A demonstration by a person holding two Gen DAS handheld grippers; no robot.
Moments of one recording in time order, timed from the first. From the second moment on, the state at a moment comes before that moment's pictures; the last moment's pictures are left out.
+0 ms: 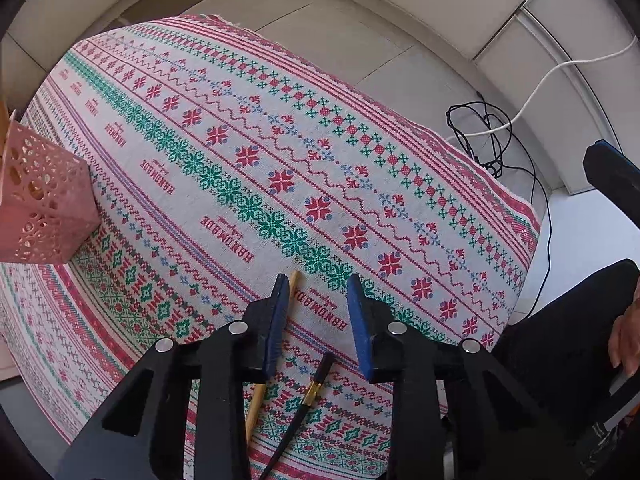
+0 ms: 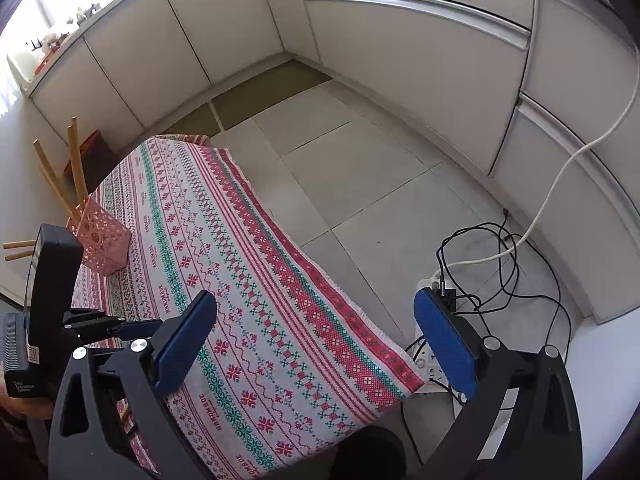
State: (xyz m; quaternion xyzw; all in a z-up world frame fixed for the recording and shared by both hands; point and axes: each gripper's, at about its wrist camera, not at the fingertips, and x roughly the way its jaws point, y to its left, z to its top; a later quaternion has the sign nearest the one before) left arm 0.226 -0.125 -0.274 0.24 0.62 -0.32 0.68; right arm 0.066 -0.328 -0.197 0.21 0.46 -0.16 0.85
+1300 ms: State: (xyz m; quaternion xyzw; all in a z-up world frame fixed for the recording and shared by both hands) left arm 0.195 0.074 -0.141 0.10 0.48 -0.24 0.84; right arm 0.124 -0.136 -0.289 0.20 0.65 -0.15 0.72
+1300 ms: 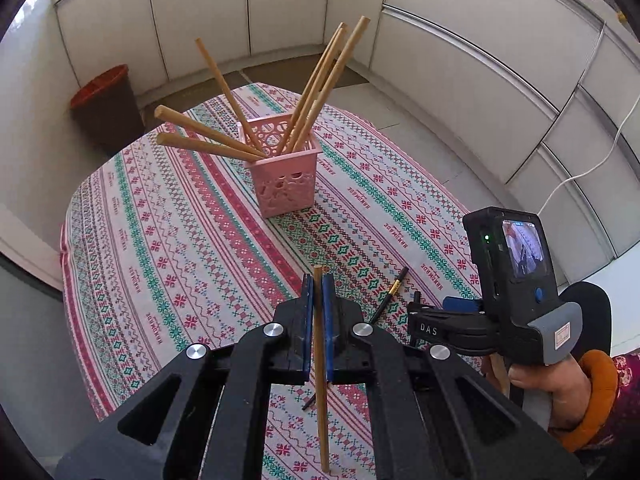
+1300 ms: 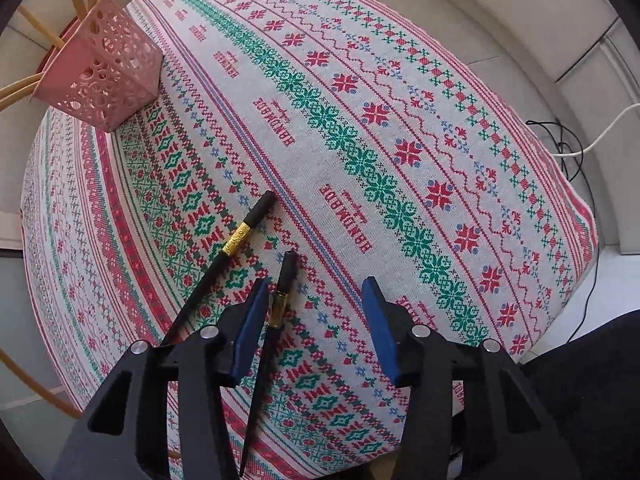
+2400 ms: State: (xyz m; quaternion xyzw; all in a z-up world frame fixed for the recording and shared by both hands) left arm 0.175 0.068 -0.107 0.09 0.43 -0.25 0.86; right arm 0.087 -0.155 -0.189 0.22 0.50 -0.05 0.84
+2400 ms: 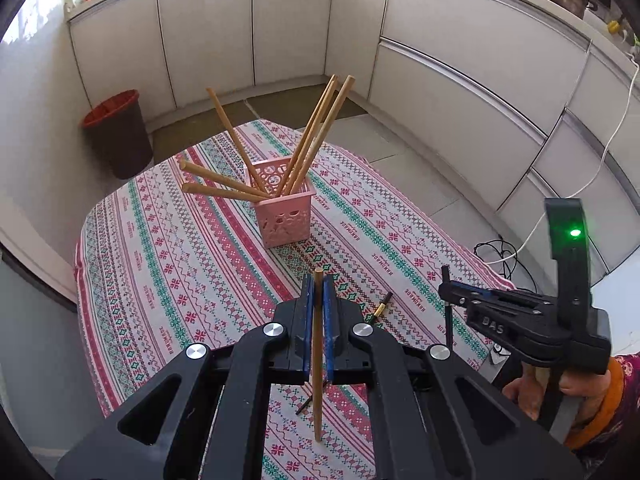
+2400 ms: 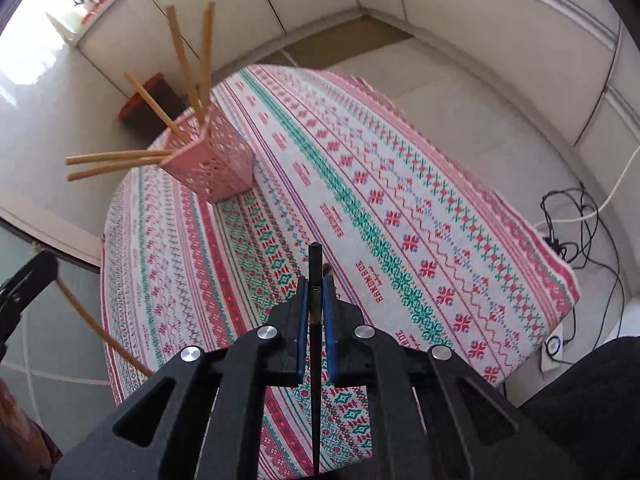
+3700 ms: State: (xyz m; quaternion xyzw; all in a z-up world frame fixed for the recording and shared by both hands) left arm 0.313 0.035 -0.012 0.02 0.35 -0.14 0.92; right arm 0.202 -0.176 0.003 0.19 0.21 0.06 0.96
